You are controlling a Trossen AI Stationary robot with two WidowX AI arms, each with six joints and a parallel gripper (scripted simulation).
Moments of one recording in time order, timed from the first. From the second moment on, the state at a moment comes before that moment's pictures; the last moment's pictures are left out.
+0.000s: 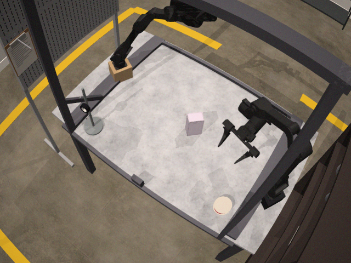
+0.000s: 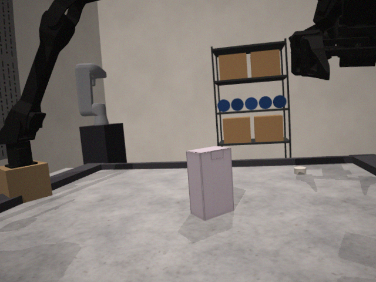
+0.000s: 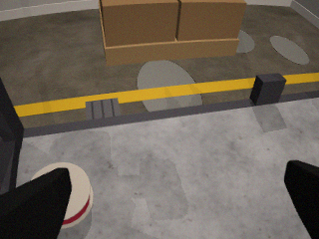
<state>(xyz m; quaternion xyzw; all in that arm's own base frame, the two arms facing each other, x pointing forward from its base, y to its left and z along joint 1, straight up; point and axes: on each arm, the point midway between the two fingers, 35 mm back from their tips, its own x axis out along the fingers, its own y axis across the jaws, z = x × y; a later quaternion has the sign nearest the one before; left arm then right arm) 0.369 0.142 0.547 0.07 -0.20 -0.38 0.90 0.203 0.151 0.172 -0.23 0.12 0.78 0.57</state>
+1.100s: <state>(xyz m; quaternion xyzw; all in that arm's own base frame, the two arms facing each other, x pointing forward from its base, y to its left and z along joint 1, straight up) 0.441 0.143 0.525 -0.08 -0.38 -0.33 0.86 0.228 0.135 0.149 -0.30 0.21 0.69 0.62</state>
